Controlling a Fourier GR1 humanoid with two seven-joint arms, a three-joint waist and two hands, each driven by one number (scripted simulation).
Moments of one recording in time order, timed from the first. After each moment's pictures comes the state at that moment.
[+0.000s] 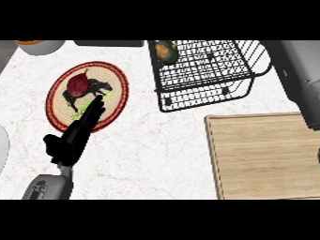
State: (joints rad) left arm -0.13 0.13 -0.07 -1.35 0.03 -0.11 -0.08; right arm -1.48 -0.28 -0.35 -0.28 0.27 0.08 0.23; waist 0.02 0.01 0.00
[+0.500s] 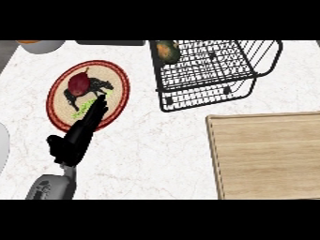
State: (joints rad) left arm -0.13 0.11 -0.08 -1.37 0.02 -0.10 -0.08; right arm -1.37 -0.54 -0.48 -0.31 0.19 0.00 0.08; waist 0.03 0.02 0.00
